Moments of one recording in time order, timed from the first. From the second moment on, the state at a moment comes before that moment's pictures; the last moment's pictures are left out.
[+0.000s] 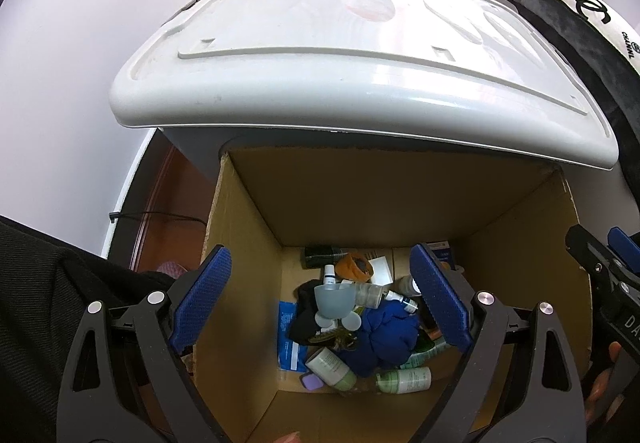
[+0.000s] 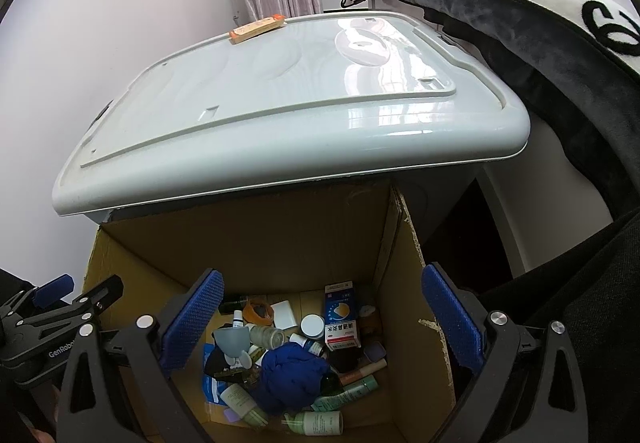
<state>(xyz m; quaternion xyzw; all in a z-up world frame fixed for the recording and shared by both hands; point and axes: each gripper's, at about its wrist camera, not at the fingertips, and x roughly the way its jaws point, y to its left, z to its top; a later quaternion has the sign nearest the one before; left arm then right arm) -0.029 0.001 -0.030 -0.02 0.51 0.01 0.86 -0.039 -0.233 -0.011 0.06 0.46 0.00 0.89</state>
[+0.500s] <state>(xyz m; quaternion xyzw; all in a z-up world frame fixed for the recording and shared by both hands) -0.031 -0.002 -0.029 -0.01 0.51 0.02 0.86 -0.040 -0.234 -0.013 0.06 0.46 -0.01 0.88</state>
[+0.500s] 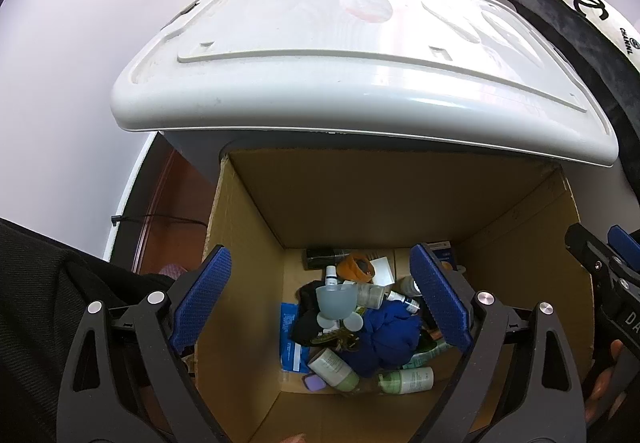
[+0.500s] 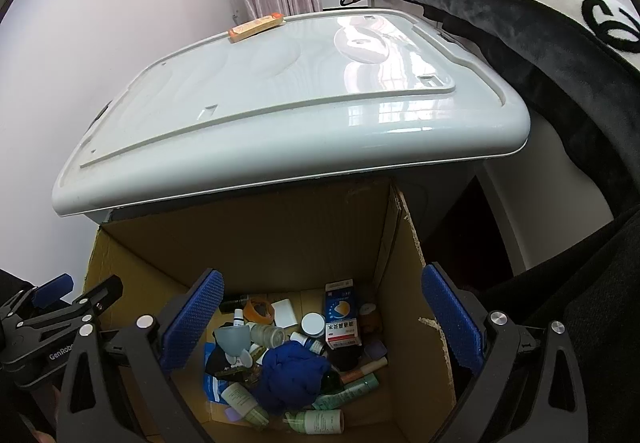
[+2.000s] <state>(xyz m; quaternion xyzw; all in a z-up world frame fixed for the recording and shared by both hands) -0.039 -0.013 -0.031 -0.01 0.53 -0.03 0.85 -0.041 -0.235 -0.019 0.07 0.48 -0.01 0.88</state>
